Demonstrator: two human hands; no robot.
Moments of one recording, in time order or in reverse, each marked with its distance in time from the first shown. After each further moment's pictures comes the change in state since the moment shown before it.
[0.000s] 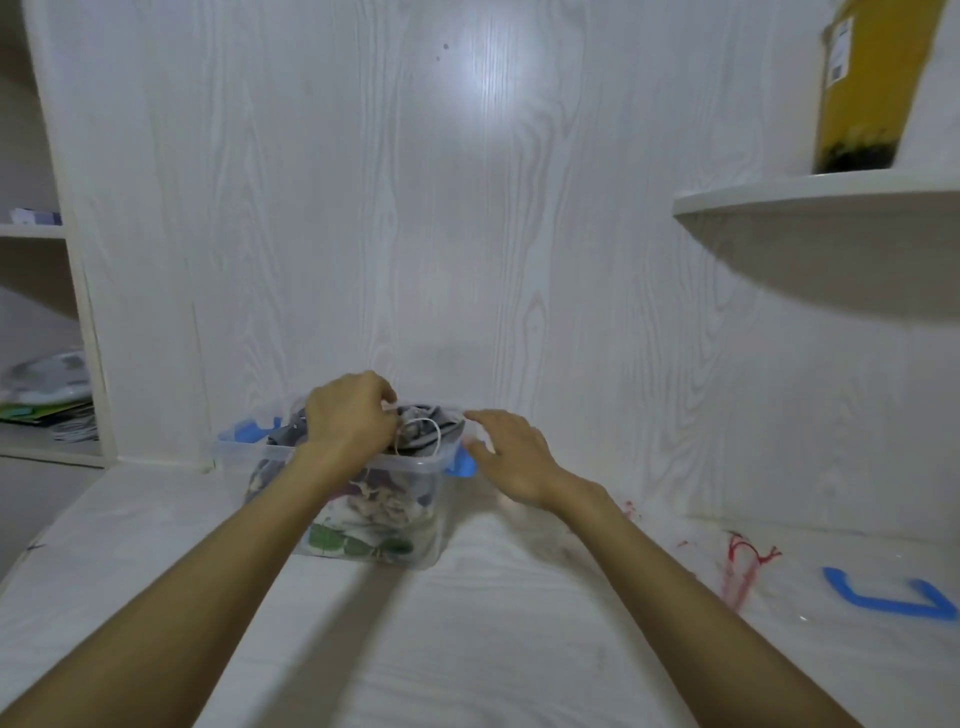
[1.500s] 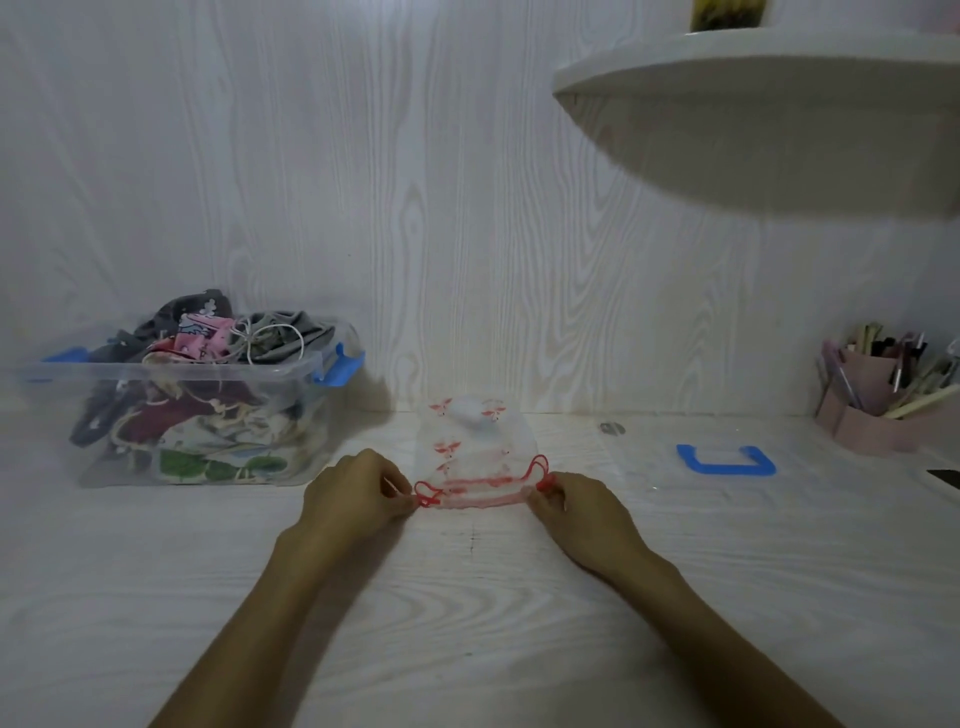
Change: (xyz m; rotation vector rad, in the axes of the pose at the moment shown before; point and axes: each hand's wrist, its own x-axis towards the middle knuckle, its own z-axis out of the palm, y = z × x) left_hand -0.115 0.078 0.118 -0.301 -0.470 0.126; right_hand -0.174 0.130 0.009 -0.060 0.125 0.417
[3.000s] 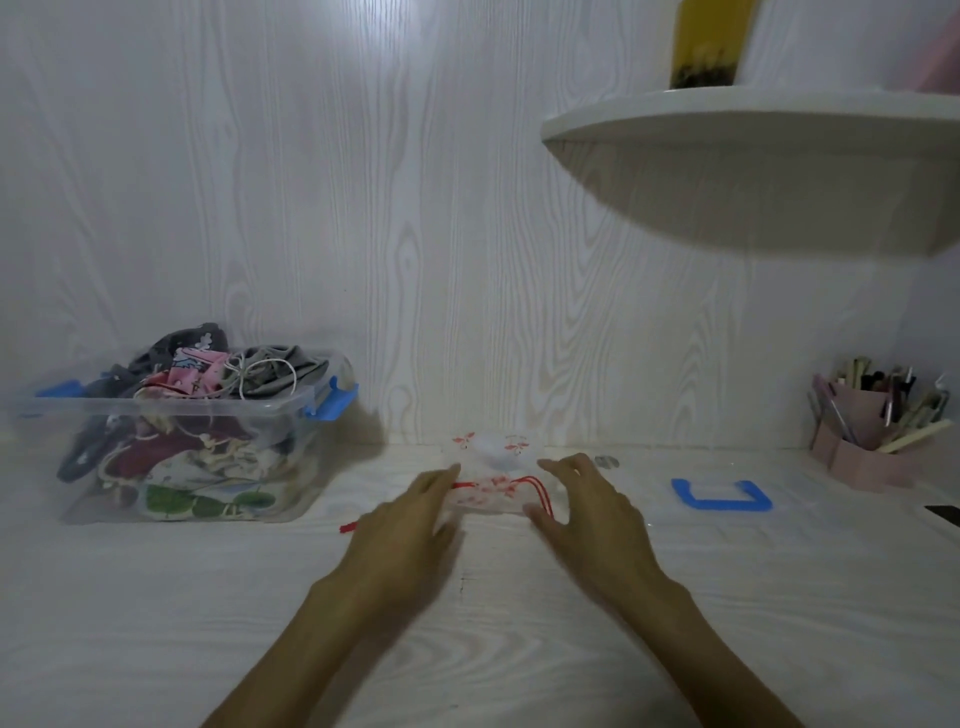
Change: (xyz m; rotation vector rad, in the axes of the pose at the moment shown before) left_hand -0.019 0.046 0.014 0.011 0.077 0.266; right_hand 0.002 -0.002 -0.022 -0.057 0.223 -0.128
